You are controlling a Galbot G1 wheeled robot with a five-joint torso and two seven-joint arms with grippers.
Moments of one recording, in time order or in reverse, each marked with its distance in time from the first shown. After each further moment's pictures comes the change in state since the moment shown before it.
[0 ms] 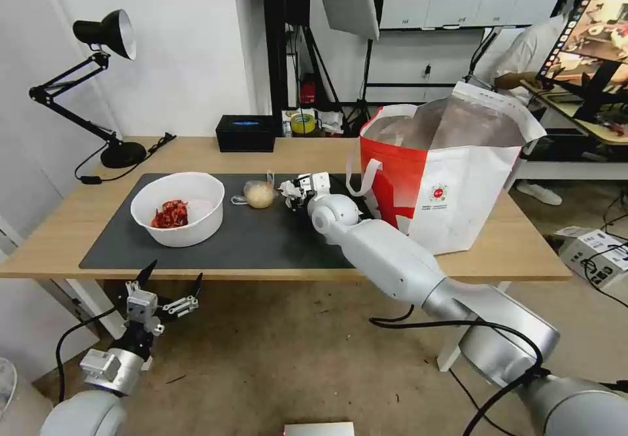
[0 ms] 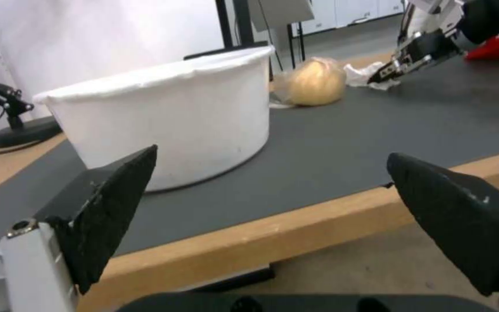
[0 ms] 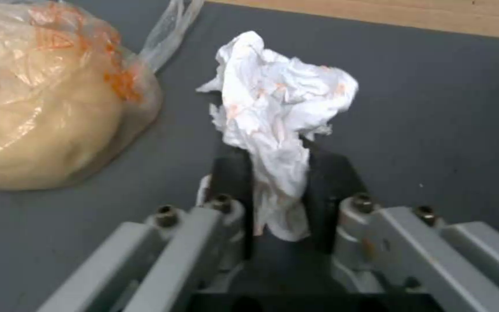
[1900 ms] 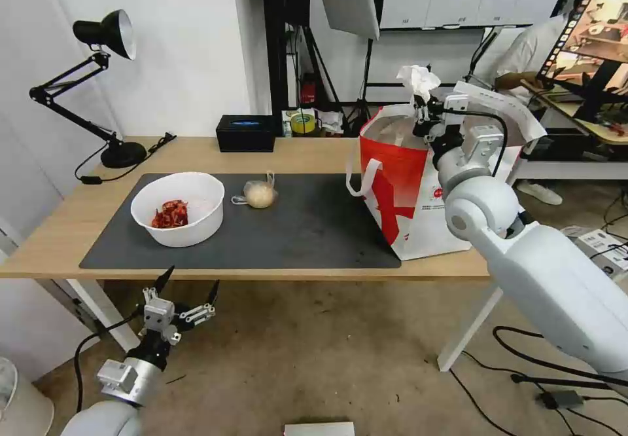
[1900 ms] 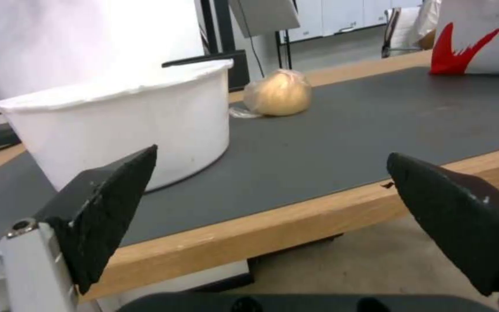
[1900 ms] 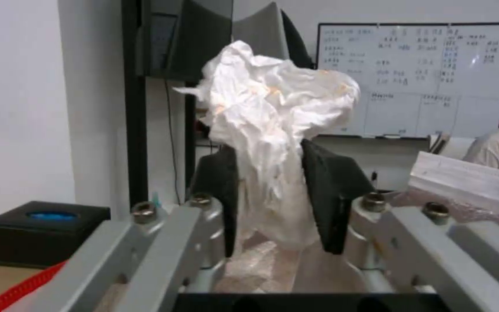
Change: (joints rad) left arm 0.031 -0.044 0.037 -0.062 0.038 0.004 -0.010; right arm -0.260 -0.579 0.410 0.802 -0.174 0.267 0.156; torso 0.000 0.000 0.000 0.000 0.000
